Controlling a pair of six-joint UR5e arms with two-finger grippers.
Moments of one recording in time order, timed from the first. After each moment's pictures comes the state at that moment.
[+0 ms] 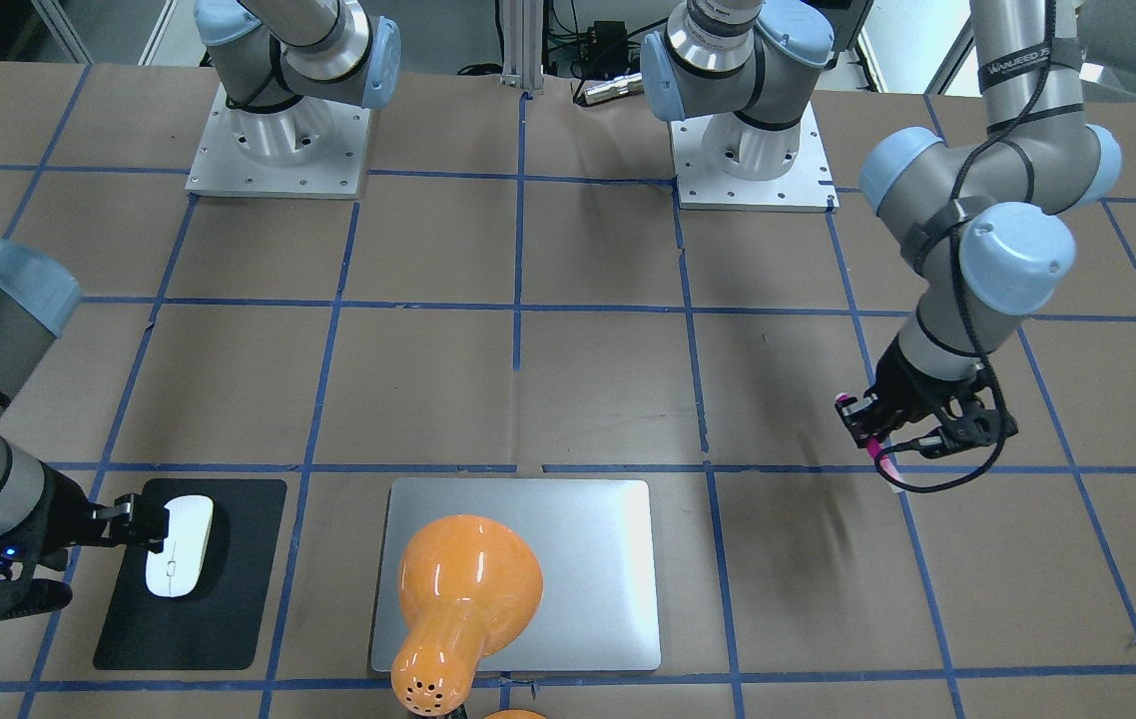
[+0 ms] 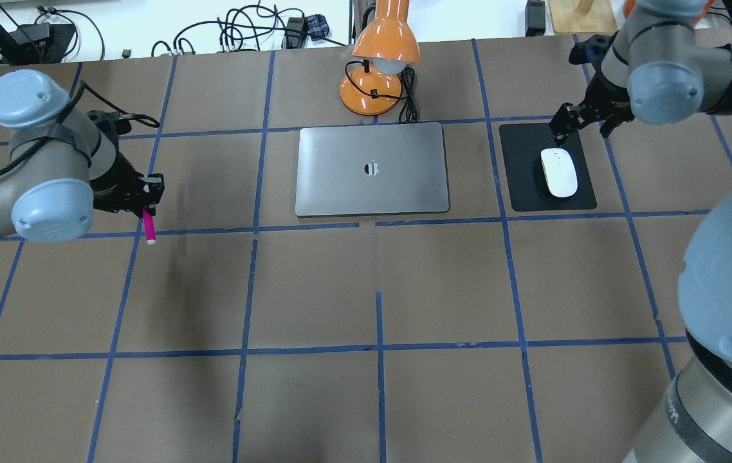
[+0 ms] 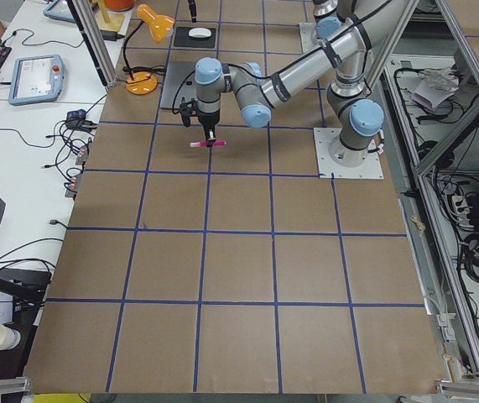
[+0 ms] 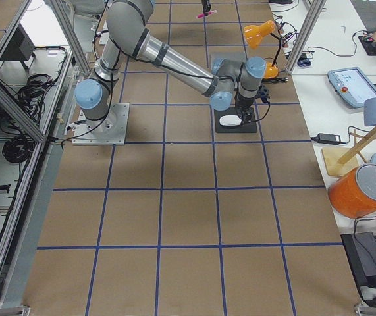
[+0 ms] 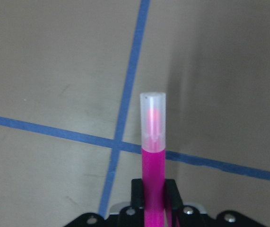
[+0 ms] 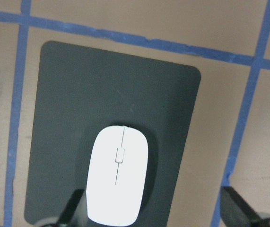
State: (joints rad) left arm -1.34 -1.80 -1.94 -0.90 1.61 -0.06; right arm 1.34 -1.06 1.47 -1.99 -1.55 -0.42
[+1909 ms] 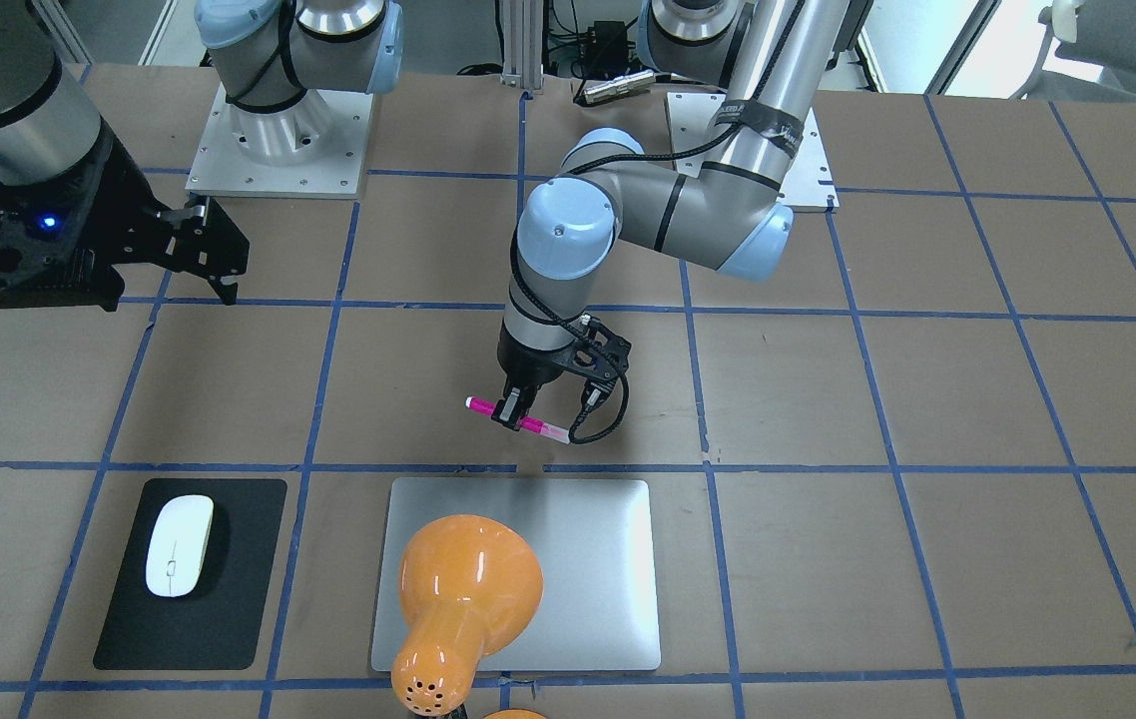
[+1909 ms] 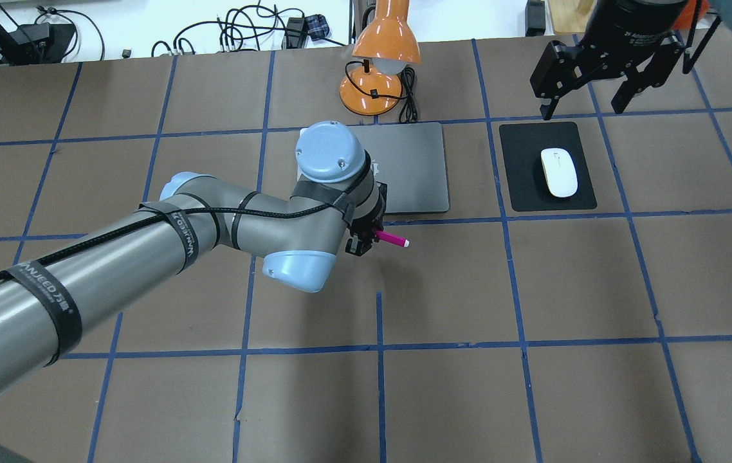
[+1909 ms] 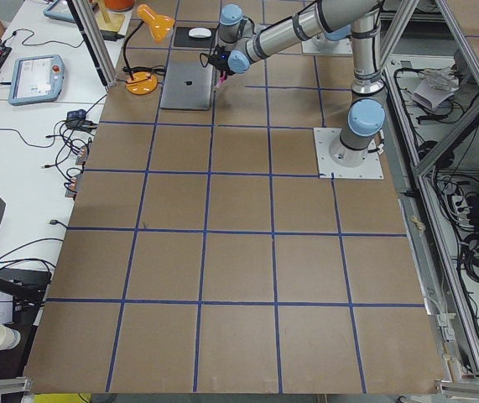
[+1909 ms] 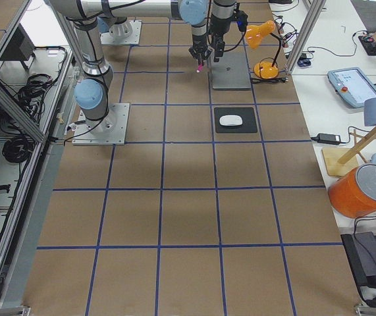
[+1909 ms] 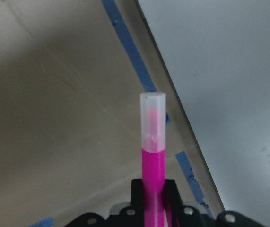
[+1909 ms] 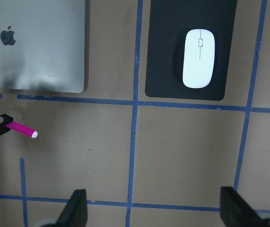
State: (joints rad) left arm -1.97 -2.00 -1.86 -0.69 1.48 -1.59; right arm 1.51 -1.45 1.42 -1.49 -1.55 -0.12
